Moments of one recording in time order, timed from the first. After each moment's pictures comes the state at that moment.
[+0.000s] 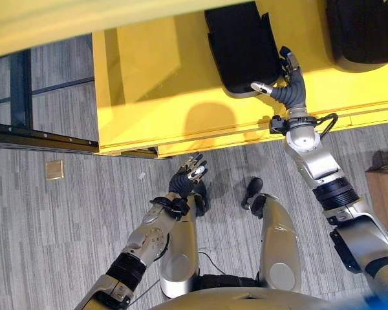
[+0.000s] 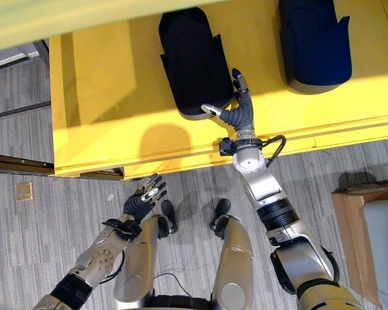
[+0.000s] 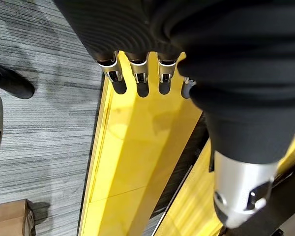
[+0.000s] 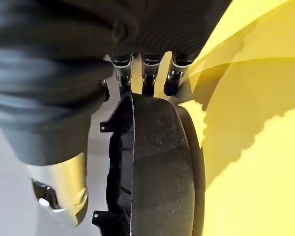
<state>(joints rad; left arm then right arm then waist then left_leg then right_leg) -0.09 0.32 -0.39 0.22 -0.95 -0.05 -0.07 -0.69 -0.40 0.32 0.23 0.24 -0.01 -0.40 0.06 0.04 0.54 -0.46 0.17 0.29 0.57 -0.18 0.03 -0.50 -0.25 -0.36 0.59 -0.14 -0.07</state>
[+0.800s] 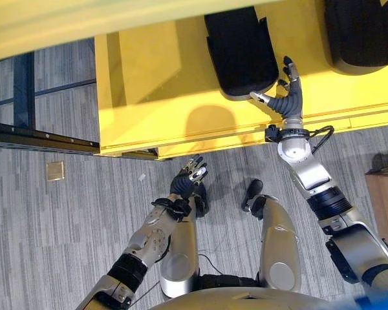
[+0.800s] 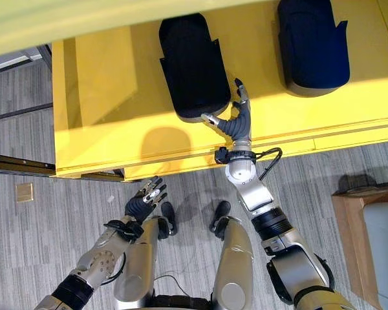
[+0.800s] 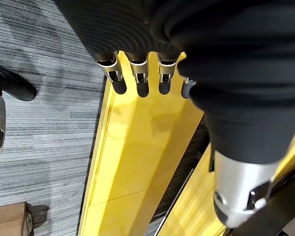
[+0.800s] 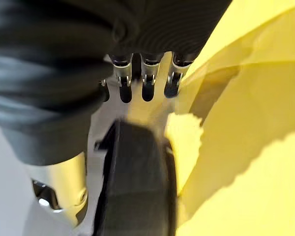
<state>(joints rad) -0.09 0.31 -0.41 0.22 -0.95 -0.06 -0.04 -0.62 -0.36 0.32 0.24 0.09 -0.03 -0.63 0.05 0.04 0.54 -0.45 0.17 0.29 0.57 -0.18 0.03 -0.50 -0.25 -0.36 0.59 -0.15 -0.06</state>
